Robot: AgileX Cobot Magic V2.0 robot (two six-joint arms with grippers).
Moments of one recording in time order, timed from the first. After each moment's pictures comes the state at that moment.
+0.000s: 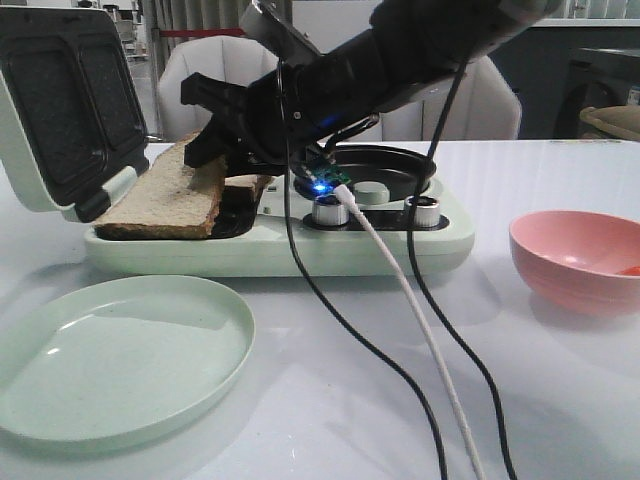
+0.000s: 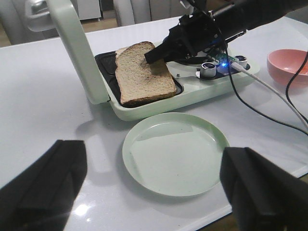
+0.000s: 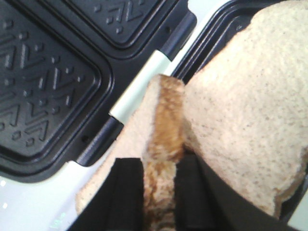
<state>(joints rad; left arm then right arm) -0.51 -0.01 -0.43 0.11 0.80 -0.09 0.50 2.21 -1.65 1.52 0.47 -1.13</state>
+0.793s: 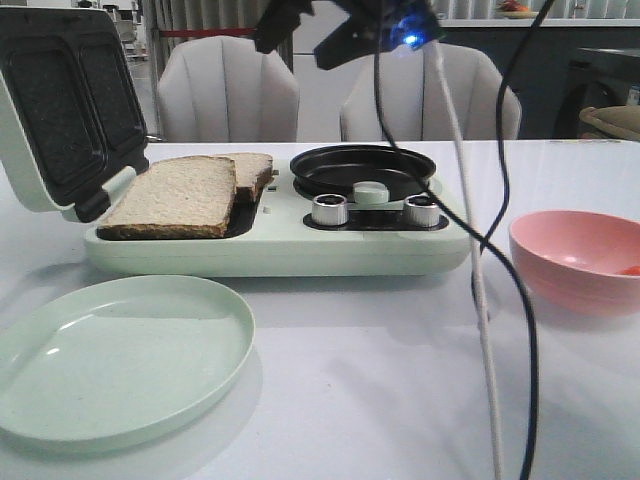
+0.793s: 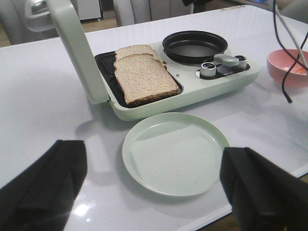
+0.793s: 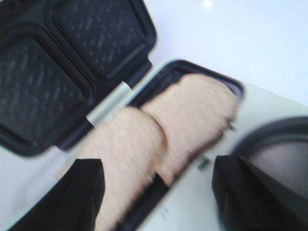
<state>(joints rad) -0.51 -0.01 -0.43 0.11 0.80 -0.09 0.39 1.89 -1.65 0.77 0.57 -0.64</state>
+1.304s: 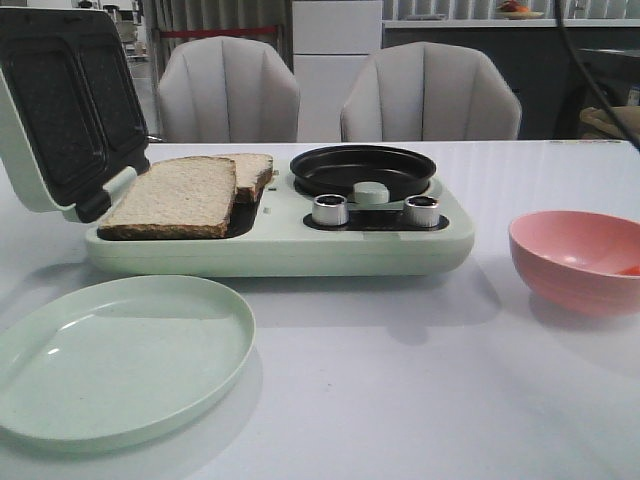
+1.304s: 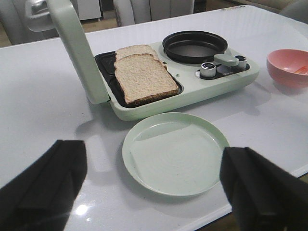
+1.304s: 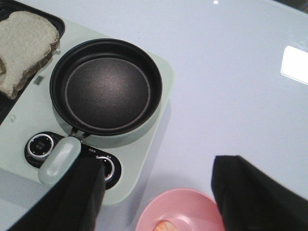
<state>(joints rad) -0.51 -0.01 -0.43 0.11 0.80 -0.09 0.37 1.49 -1.48 -0.16 0.78 0.07</state>
